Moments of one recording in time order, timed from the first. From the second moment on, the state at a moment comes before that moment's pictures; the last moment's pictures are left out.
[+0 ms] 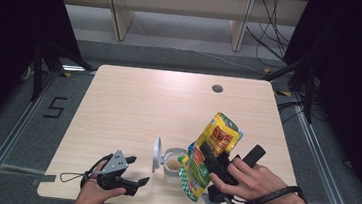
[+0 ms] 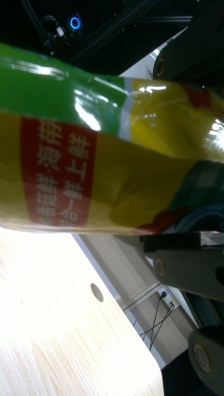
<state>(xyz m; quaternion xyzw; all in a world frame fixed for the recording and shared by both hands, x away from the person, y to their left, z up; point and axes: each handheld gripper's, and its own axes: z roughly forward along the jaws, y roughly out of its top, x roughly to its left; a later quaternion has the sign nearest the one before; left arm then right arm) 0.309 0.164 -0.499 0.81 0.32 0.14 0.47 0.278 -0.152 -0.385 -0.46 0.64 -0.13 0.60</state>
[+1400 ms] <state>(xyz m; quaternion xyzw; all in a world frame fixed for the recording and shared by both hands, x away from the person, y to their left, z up) 0.310 0.165 -0.498 0.81 0.32 0.14 0.47 0.274 -0.162 -0.383 -0.46 0.64 -0.13 0.60</state>
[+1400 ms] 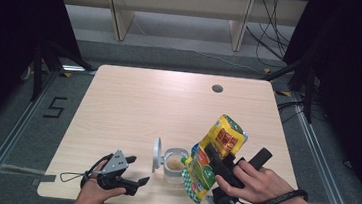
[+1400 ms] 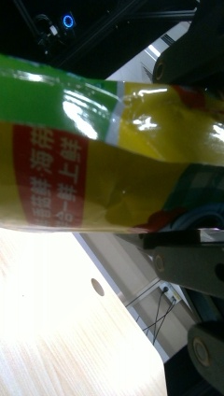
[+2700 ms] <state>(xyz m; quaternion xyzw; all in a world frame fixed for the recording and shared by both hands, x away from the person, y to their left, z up) 0.310 0.164 -0.500 0.80 0.33 0.14 0.47 0.270 -0.167 -0.384 -0.46 0.65 -0.12 0.60</state>
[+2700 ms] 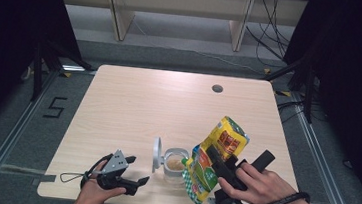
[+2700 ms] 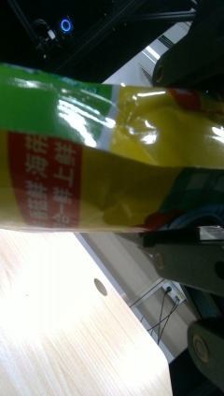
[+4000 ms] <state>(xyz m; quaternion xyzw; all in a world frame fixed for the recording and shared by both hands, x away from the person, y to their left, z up) 0.309 0.165 -0.498 0.81 0.32 0.14 0.48 0.273 -0.157 -0.380 -0.47 0.64 -0.12 0.59</state>
